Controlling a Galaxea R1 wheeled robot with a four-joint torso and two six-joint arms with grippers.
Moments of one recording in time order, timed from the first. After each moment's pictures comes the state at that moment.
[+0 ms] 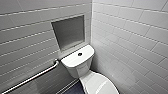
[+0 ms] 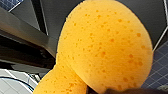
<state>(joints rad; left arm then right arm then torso) 0.94 2.68 -2.26 -0.84 0.52 0.59 -1.55 2.85 -2.40 0.14 0.08 0.06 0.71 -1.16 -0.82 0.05</state>
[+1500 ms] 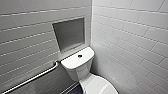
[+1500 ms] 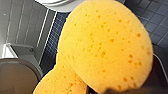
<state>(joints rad) 1.35 2.72 -2.35 -0.83 0.37 1.04 -1.34 2.29 -1.61 0.15 0.24 0.07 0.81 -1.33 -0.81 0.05</state>
